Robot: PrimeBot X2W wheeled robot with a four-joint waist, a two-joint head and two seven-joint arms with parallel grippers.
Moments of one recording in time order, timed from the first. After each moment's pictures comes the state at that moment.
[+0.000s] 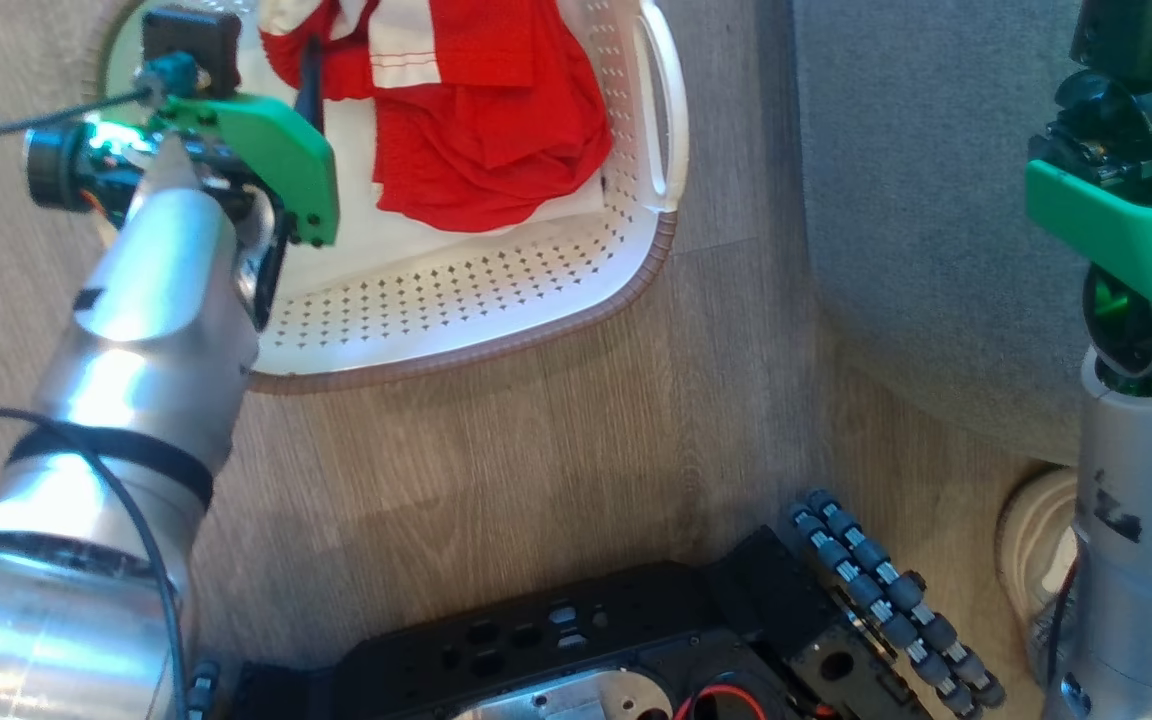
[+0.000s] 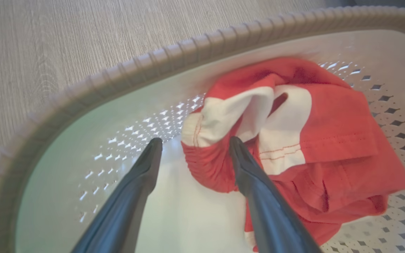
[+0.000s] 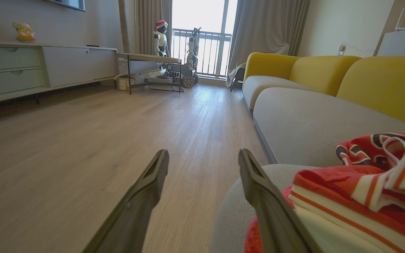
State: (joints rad) left arm -1.10 0.08 -0.42 1.17 -0.34 0.04 -0.25; right arm -0.65 -0.05 0.01 -0.23 0.09 0.13 -0.26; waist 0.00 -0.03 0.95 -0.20
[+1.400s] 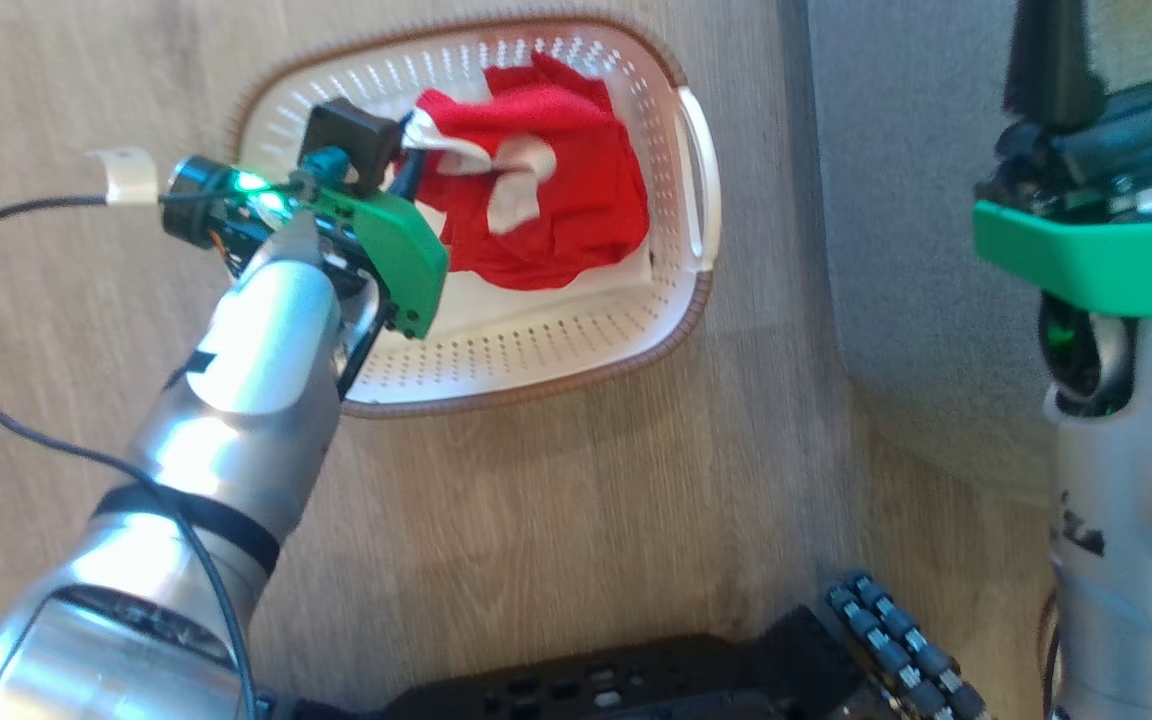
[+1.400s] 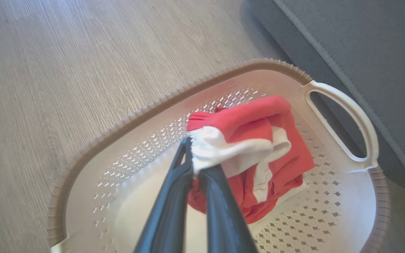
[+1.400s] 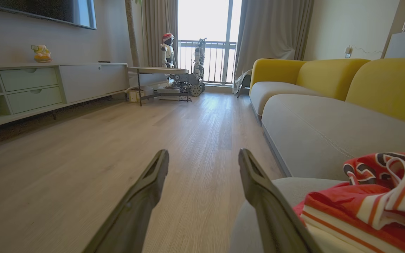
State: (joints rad) left arm -0.99 0.04 -0.57 1.06 -0.29 -0.04 -0.26; right arm -0.60 -0.05 0.02 -0.14 0.09 0.13 -0.26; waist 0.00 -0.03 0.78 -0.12
